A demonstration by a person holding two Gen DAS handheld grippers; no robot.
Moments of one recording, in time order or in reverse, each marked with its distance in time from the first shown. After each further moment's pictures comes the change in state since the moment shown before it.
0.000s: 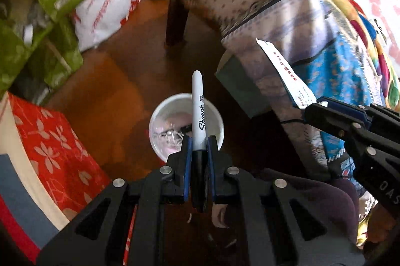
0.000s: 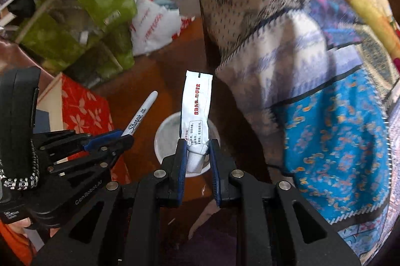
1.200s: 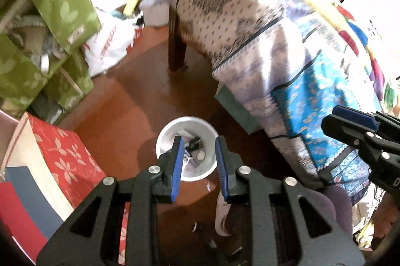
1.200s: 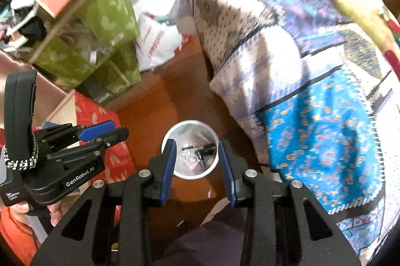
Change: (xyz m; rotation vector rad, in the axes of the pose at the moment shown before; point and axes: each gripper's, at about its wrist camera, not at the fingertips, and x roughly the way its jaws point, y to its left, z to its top) left arm -0.080 -0.034 0.009 0.057 -0.152 0.043; right arm -0.063 -0.025 -0.003 0.055 -0.097 0.052
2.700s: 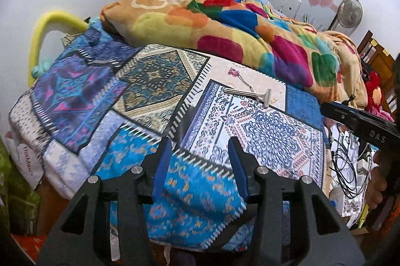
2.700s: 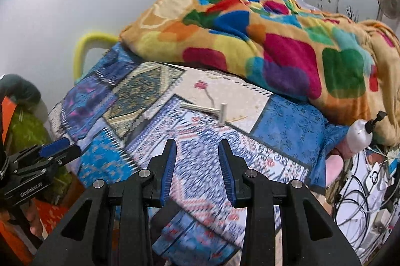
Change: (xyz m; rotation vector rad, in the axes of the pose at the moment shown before) left arm 0.022 -0.382 0.086 0.473 -0.147 -0.244; right arm -0.182 -0.347 -0.087 0.519 -0.343 -0.294
